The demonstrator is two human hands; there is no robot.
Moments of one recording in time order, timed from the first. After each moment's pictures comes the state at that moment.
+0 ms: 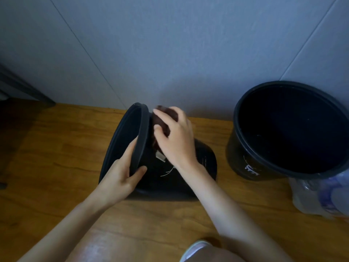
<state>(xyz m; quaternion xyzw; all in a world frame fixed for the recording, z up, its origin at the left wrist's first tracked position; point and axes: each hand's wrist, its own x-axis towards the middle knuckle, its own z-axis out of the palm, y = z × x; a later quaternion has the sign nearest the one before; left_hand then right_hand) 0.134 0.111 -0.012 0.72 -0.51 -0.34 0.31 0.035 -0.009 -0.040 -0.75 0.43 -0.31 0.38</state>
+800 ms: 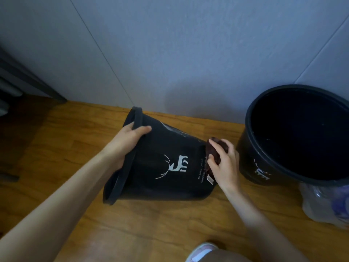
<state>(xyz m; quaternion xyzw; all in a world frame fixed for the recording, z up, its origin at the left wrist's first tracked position) 0.162 0.057 0.010 0.76 -0.19 -0.46 0.41 -0.048 -0.012 -0.138 -0.73 0.55 -0.23 0.32</state>
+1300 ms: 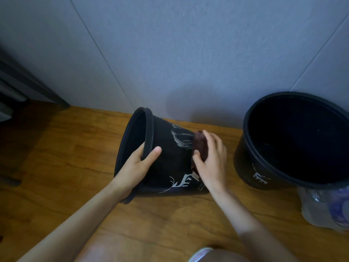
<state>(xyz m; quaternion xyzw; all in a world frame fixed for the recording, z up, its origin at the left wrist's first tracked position) 0.133 0.093 -0.006 0.72 -0.34 -0.43 0.42 -0.016 -0.002 -0.097 -0.73 0.51 -0.32 0.32</state>
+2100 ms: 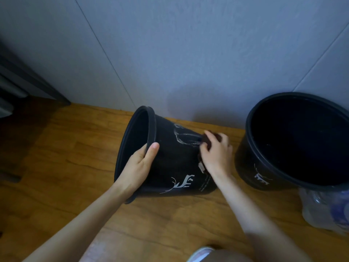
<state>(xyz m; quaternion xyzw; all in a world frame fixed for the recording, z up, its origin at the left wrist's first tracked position) 0.130 0.095 -0.012 0.72 -0.35 -0.41 0.44 -0.009 -0.027 -0.087 -0.70 0.60 -0.18 0.33</state>
